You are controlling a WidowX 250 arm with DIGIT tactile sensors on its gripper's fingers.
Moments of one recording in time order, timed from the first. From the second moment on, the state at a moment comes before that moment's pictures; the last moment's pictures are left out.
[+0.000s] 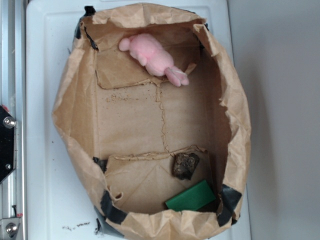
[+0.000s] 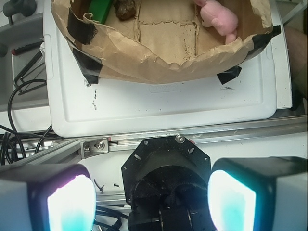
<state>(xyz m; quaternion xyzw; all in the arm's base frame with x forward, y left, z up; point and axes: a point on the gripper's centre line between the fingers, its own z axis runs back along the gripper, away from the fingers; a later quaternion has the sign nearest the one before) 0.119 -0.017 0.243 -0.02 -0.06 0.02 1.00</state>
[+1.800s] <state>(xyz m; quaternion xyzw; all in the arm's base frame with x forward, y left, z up) 0.349 0.026 0.097 0.03 0.00 0.11 0.99</state>
